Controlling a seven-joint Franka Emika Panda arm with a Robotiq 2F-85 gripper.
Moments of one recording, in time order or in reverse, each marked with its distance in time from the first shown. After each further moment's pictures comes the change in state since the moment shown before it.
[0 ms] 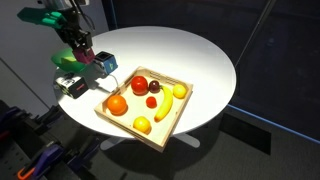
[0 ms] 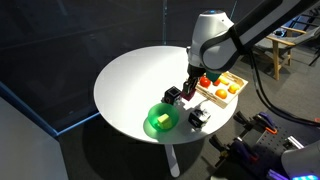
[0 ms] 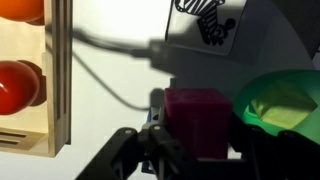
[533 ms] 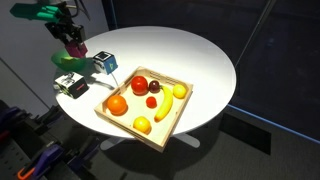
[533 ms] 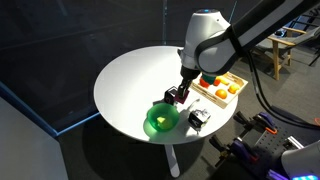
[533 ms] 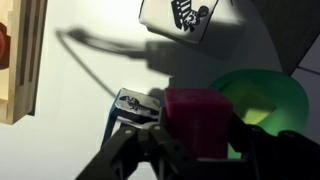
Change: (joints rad) arm 0.023 0.000 0.056 0.023 0.017 0.000 -0.095
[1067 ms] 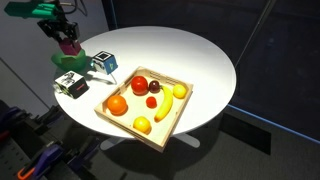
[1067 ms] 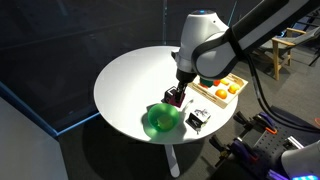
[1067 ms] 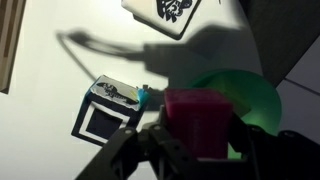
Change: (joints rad) arm 0.019 0.003 0.039 0.009 0.000 0.000 -0.063
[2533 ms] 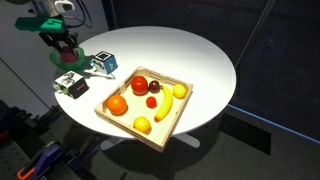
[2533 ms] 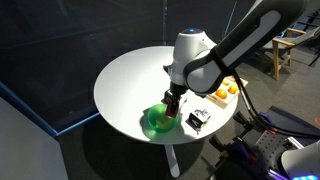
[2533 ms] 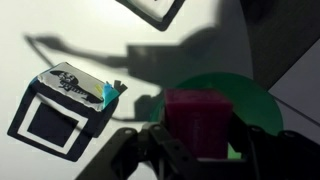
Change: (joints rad) arm 0.005 0.141 0.043 0.044 0.004 0.076 -0.098
